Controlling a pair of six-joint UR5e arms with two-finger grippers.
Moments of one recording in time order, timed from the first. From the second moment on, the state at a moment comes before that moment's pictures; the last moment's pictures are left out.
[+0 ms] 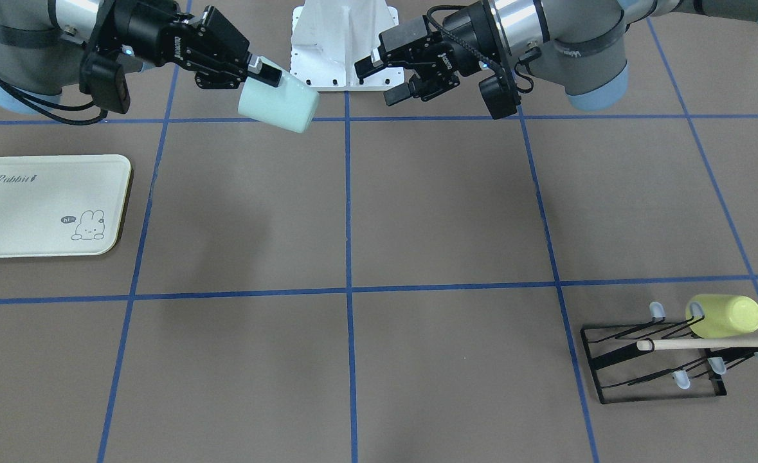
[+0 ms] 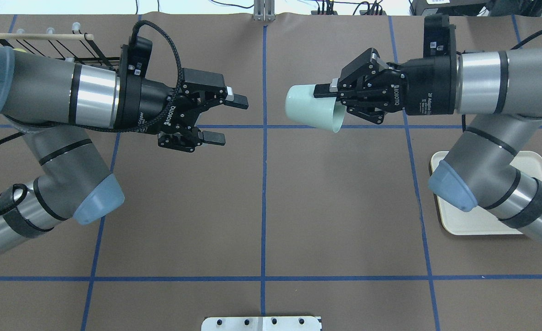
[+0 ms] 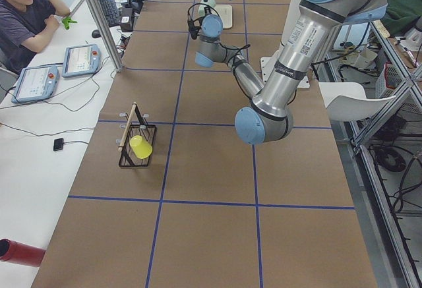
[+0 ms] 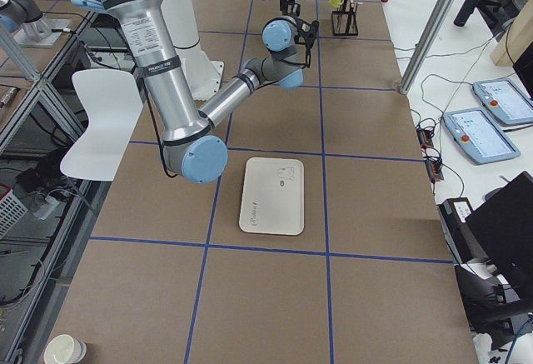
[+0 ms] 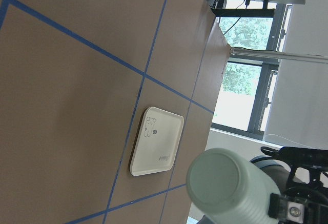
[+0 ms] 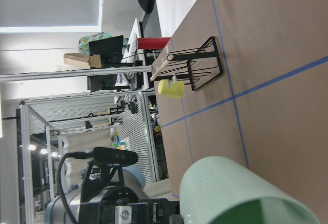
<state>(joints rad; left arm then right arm) -0.75 -2.10 -1.76 -2.74 -2.20 -2.03 0.87 -1.17 1.84 -0.32 2.21 2.08</state>
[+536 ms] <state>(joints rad) -0.91 -2.09 -1.76 -2.37 -2.37 -1.67 1.02 -1.23 1.84 -0.69 2.39 1.85</state>
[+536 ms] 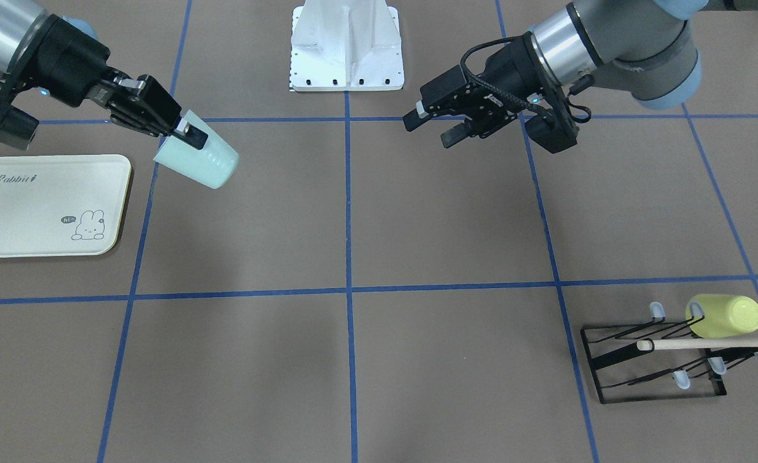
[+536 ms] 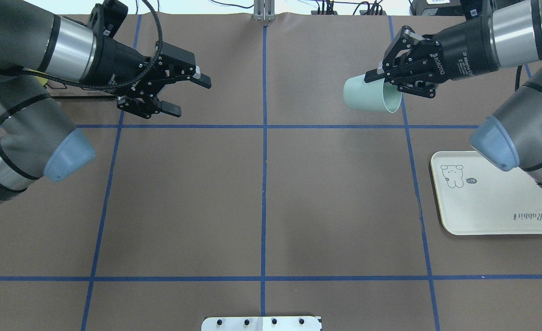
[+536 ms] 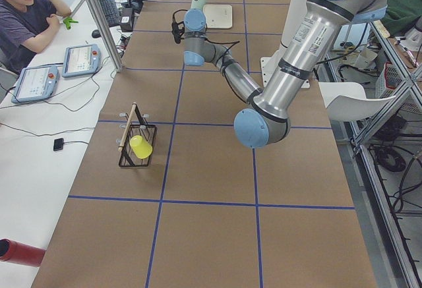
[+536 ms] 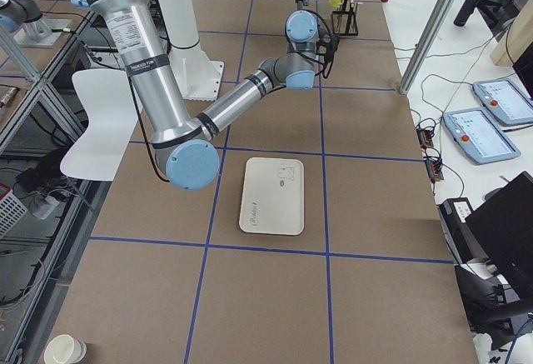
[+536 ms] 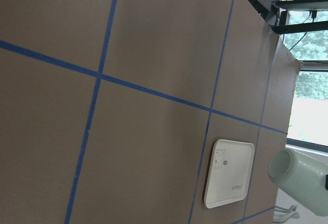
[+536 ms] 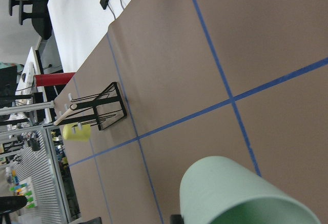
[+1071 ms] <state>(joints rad) -1.05 -1.92 -1.76 -2.12 -2.36 -1.04 1.05 -1.44 1.86 -0.87 2.34 1.37</state>
